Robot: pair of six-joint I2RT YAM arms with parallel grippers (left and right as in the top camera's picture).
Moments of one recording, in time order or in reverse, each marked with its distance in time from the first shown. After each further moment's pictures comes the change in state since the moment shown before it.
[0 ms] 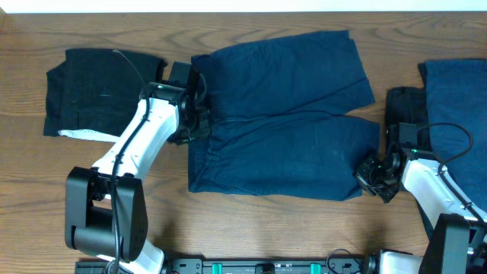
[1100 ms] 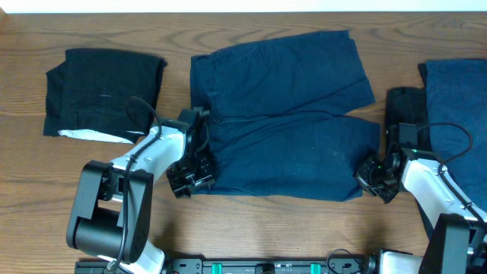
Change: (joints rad) left arm -0.039 0.000 -0.338 0.002 0.138 -0.174; right arm 0.000 0.000 0.000 -0.007 0.006 -0.015
